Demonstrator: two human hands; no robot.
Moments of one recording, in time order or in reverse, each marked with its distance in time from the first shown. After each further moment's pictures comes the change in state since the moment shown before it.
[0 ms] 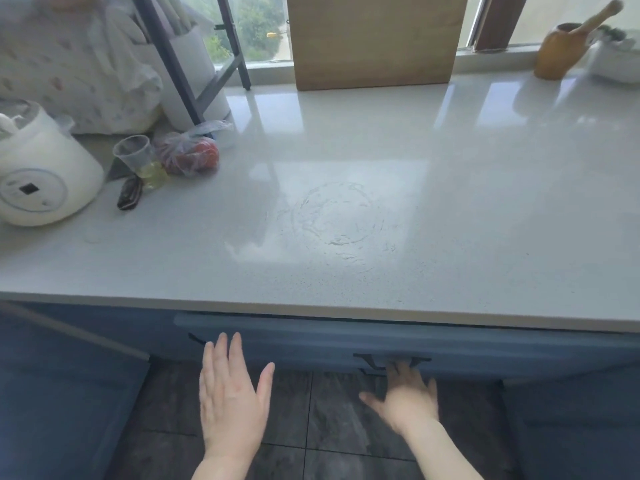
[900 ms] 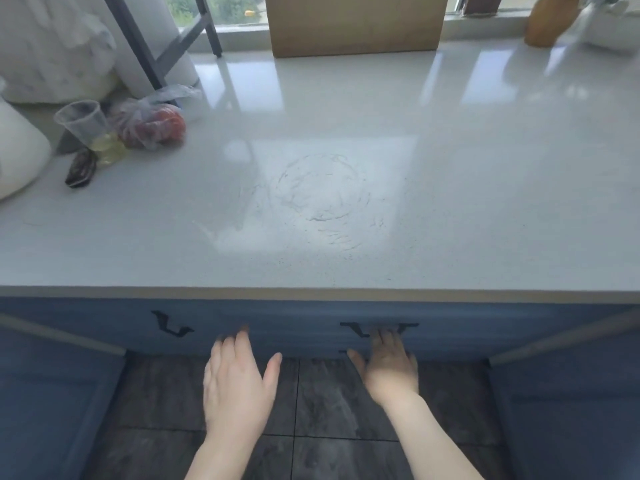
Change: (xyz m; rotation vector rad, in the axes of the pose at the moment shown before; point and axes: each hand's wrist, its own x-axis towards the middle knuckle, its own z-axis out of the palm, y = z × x) left_hand 0.005 0.024 0.026 0.041 -0.146 -0.004; right_hand 0.029 -0.011 0.011 0.216 0.154 0.027
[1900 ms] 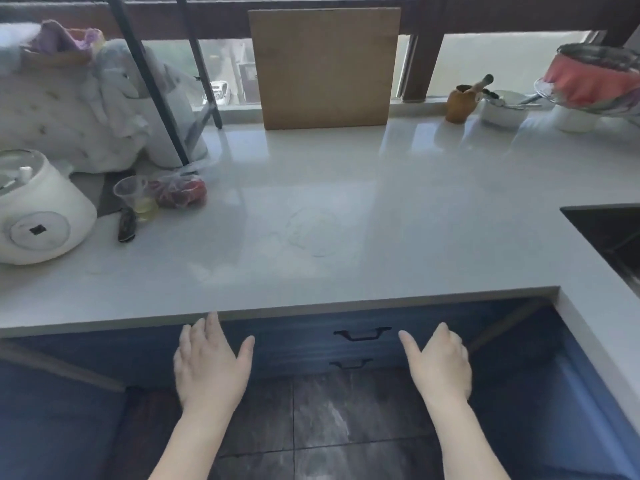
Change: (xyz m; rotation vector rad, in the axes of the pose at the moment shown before) left_hand -0.010 -0.022 -0.175 -0.058 0.011 -0.019; right_hand -0.146 -0.009 -0.154 0.239 0.472 0.412
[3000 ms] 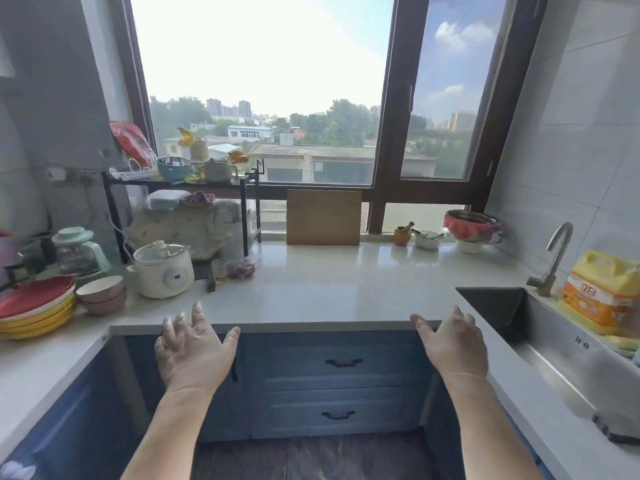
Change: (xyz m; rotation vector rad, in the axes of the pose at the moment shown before) left_hand -0.313 -0.120 -0.241 -0.093 0.301 0.015; right_hand -0.324 0.088 -0.290 0.206 0.361 -0.235
